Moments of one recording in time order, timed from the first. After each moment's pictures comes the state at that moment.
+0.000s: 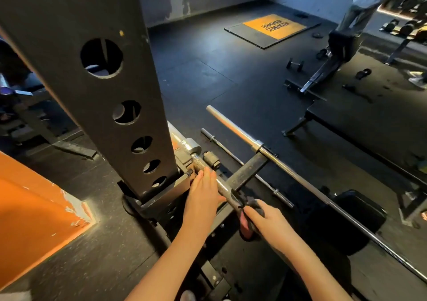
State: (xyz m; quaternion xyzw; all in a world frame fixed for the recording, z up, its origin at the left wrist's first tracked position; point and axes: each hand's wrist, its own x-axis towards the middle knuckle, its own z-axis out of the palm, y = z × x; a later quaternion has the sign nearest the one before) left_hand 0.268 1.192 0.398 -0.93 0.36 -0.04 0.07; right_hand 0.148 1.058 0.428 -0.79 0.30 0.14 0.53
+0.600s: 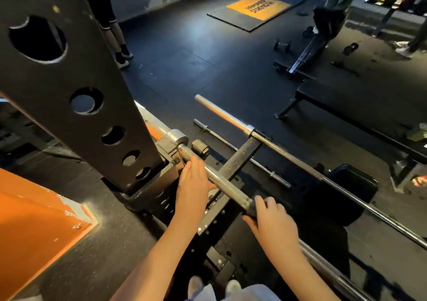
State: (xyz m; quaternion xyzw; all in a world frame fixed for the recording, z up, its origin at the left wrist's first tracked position) left_hand 0.267 1.193 0.403 -0.93 0.36 -0.02 0.11; right_hand 0.111 1.087 0.425 -0.95 0.27 0.09 0.08
